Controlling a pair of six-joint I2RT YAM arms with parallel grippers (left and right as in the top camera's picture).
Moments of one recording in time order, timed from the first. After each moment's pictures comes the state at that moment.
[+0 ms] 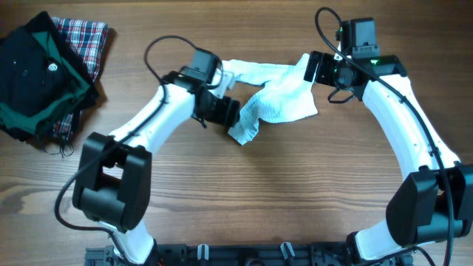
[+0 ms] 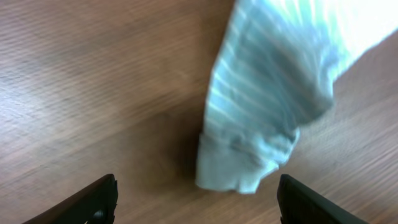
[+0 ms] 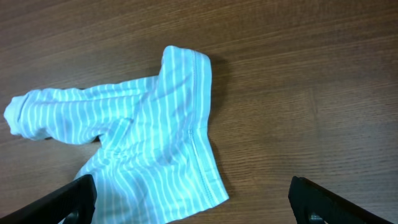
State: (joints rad) left arm -0.40 1.88 1.31 -0.72 0.27 -0.08; right arm 0.13 1.71 1.38 -0.71 0.02 0.33
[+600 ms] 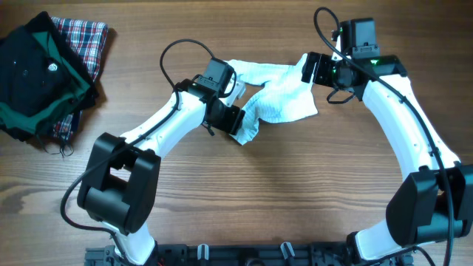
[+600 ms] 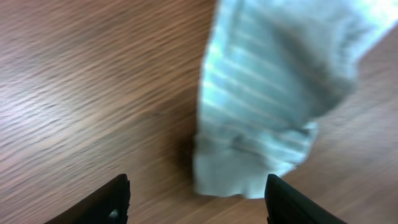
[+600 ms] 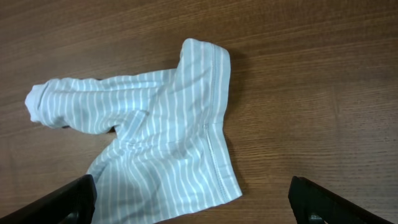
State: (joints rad) left arm -0.47 1.89 1.27 -0.67 0.19 -0.03; right arm 0.13 1.71 1.38 -0.71 -0.05 0.32
